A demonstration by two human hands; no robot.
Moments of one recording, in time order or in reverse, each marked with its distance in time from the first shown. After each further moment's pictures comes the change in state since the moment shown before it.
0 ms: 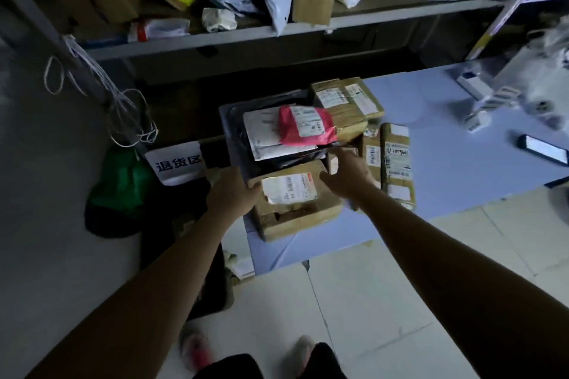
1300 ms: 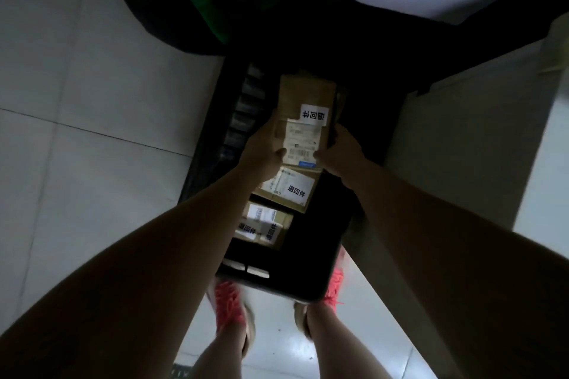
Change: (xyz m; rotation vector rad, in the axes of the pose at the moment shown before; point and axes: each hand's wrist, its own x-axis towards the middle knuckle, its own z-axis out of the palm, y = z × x) left_hand 0.260 -0.616 0.344 -0.643 -0.161 -0.456; right_hand 0.199 -0.145 0.793 0.183 -0.798 0.212
